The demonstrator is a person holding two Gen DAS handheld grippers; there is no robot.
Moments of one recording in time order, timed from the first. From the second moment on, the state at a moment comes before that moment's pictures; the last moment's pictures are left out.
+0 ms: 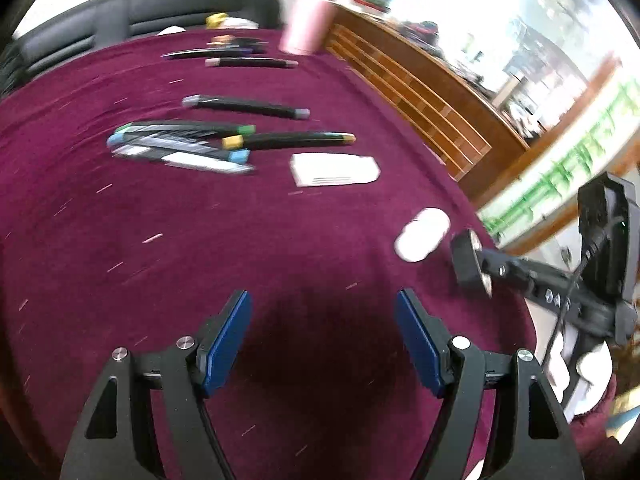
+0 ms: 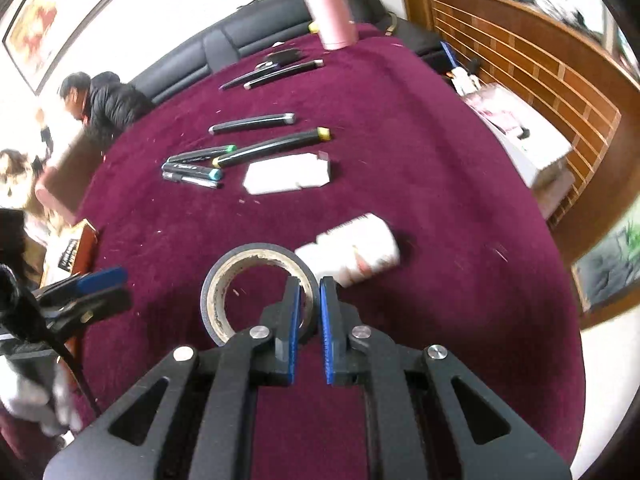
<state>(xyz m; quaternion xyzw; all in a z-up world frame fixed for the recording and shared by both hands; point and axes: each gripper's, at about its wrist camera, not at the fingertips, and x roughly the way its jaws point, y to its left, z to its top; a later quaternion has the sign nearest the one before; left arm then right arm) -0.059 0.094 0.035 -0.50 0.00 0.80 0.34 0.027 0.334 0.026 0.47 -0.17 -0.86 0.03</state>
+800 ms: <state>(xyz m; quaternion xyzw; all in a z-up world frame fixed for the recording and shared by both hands) -0.075 0.255 -0.013 -0.45 0.22 0.76 0.40 0.056 0.397 0.002 0.46 -0.27 -0.85 0.02</state>
